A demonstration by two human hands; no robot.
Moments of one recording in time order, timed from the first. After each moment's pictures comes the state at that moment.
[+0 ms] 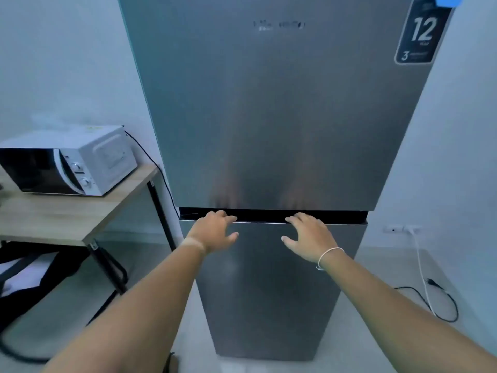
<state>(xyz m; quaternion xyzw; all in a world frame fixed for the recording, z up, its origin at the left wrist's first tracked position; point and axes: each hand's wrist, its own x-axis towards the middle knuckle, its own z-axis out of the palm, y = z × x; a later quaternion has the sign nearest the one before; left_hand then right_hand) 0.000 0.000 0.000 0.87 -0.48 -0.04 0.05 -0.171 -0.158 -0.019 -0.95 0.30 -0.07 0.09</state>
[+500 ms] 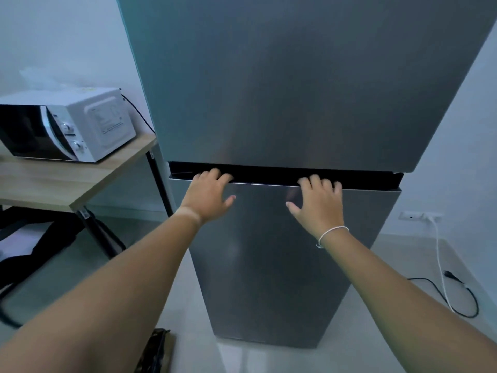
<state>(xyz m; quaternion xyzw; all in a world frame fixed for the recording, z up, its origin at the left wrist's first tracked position) 0.027 -0.019 -0.064 0.88 -0.45 0.12 0.06 -0.141 -0.172 -0.083 -0.92 0.34 -0.19 -0.03</state>
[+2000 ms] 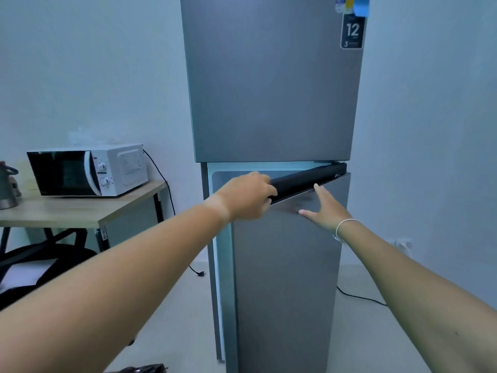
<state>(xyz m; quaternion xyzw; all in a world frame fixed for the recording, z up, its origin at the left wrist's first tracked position) -0.170 0.120 -0.038 0.72 -0.64 0.27 0.00 -0.284 -0.069 -0.108 -0.88 0.35 -0.24 0.22</state>
